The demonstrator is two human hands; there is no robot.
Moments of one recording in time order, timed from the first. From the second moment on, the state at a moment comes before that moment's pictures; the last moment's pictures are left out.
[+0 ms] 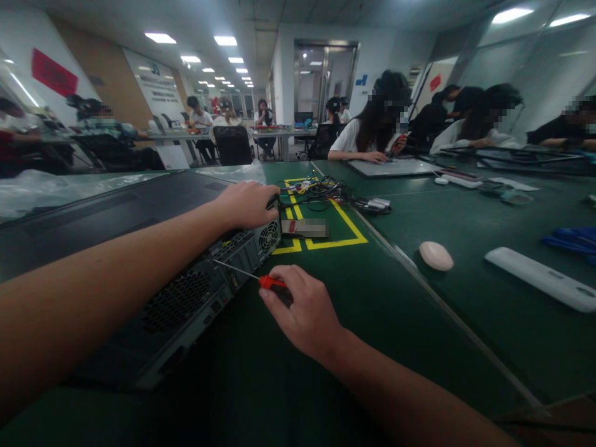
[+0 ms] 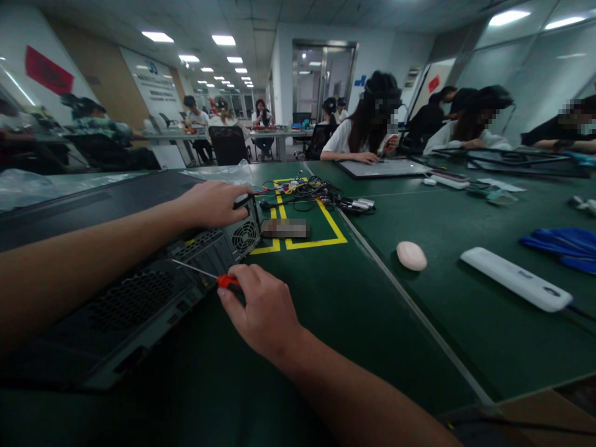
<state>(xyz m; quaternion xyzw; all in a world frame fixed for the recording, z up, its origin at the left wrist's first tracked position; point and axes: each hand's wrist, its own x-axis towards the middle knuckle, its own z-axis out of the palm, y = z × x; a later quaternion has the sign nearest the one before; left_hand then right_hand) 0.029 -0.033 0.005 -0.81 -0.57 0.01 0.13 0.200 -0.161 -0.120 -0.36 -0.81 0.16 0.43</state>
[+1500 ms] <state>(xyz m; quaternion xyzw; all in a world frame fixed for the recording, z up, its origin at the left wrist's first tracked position) 0.028 -0.031 0.005 -0.81 -0.57 0.01 0.13 0.198 -0.160 -0.123 -0.37 -0.82 0.17 0.41</state>
